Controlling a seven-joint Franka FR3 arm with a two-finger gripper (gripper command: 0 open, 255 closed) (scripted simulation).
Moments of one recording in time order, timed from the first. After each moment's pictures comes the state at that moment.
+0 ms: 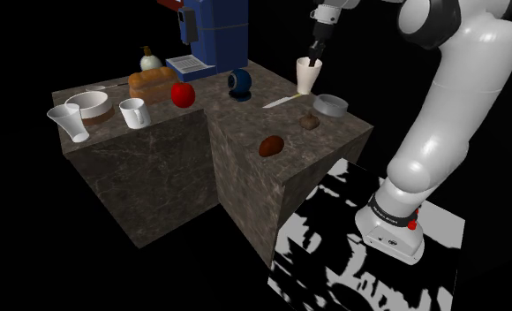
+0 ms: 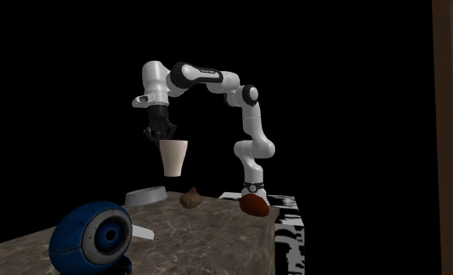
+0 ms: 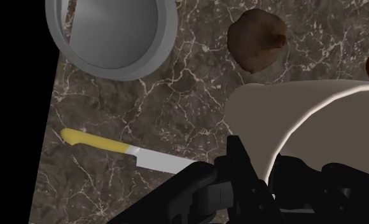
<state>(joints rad) -0.25 0.17 -0.36 -1.66 0.21 1.74 -0.79</state>
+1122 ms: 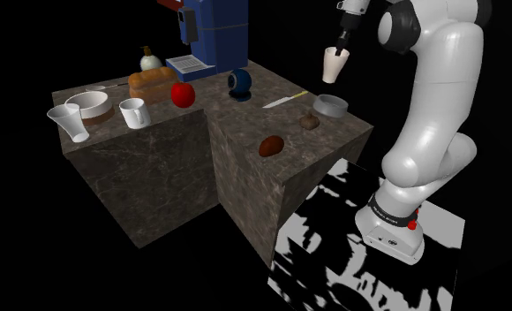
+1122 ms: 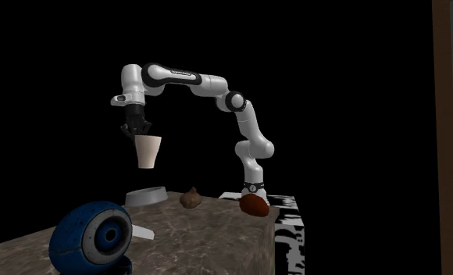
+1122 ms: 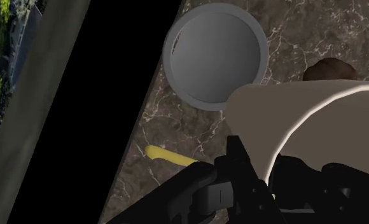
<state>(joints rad) -0.46 0.39 -0.46 -1.31 0.30 1.57 -1.12</state>
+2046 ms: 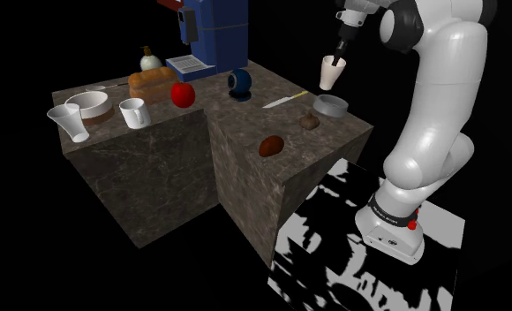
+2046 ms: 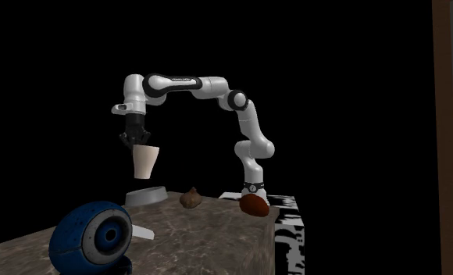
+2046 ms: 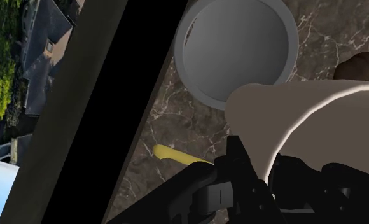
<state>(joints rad) -0.39 0.36 -0.52 -1.48 0.33 1.76 -1.17</state>
